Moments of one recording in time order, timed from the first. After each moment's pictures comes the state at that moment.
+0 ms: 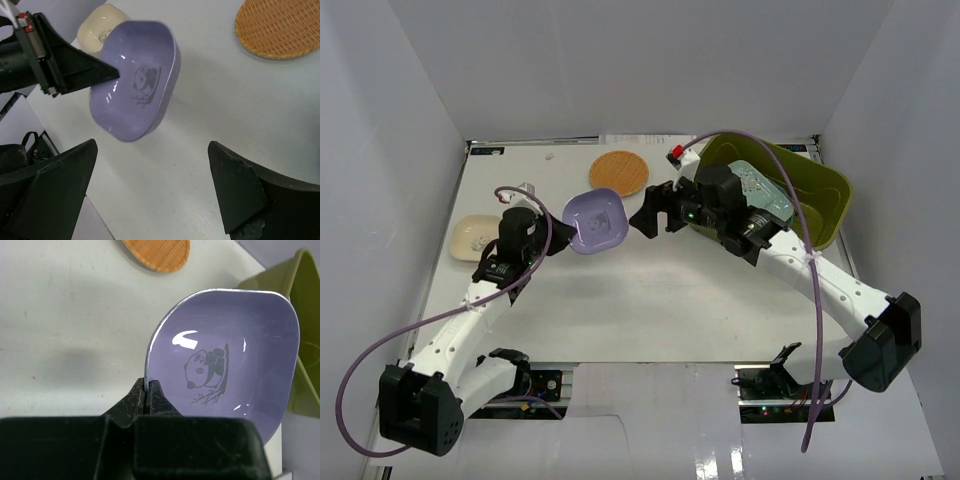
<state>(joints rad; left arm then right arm) -0.28 1.02 0.71 -0.11 0.03 -0.72 0.73 1.31 1.19 -0.22 -0.23 0.32</state>
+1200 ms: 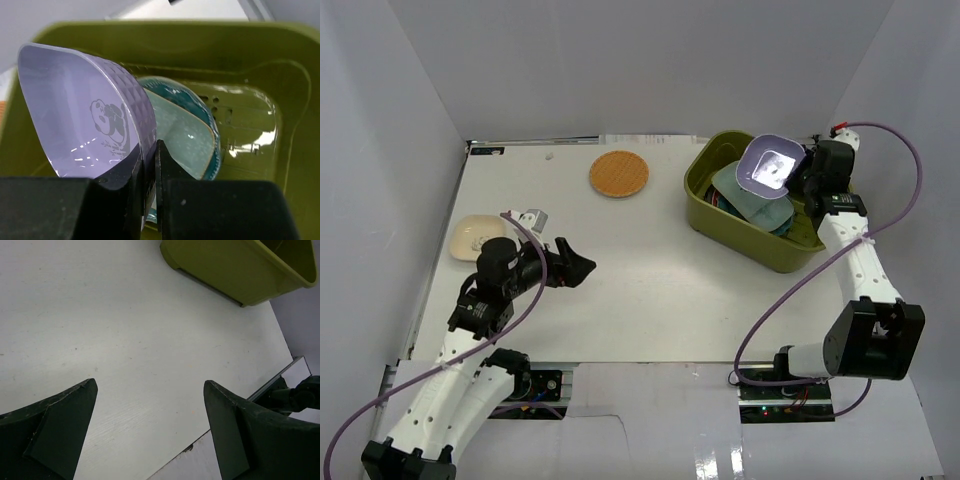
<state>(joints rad) -0.30 0.63 0.63 -0.36 0.38 -0.43 -0.01 1.35 1.19 -0.28 0.11 0.39</state>
